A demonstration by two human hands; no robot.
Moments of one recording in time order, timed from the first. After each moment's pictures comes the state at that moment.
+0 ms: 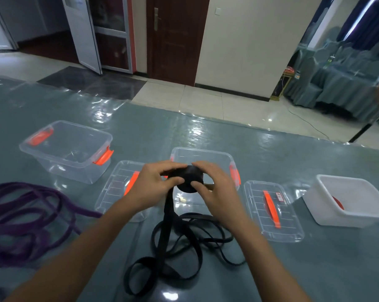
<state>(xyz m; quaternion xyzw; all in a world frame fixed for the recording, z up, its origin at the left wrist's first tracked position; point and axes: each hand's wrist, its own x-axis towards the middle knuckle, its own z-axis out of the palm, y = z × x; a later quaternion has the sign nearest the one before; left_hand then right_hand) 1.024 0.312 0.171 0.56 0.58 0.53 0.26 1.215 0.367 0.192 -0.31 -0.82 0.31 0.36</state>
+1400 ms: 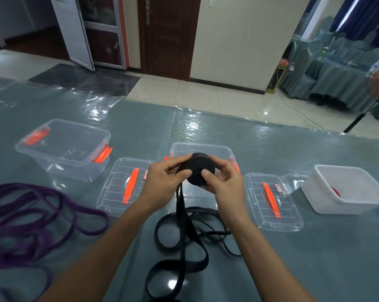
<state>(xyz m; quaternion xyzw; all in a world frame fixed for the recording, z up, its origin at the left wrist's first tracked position) 1.050 0.307 0.174 0.46 0.51 0.63 0.35 1.209 0.348 0.195 -0.40 -0.55 0.56 0.48</state>
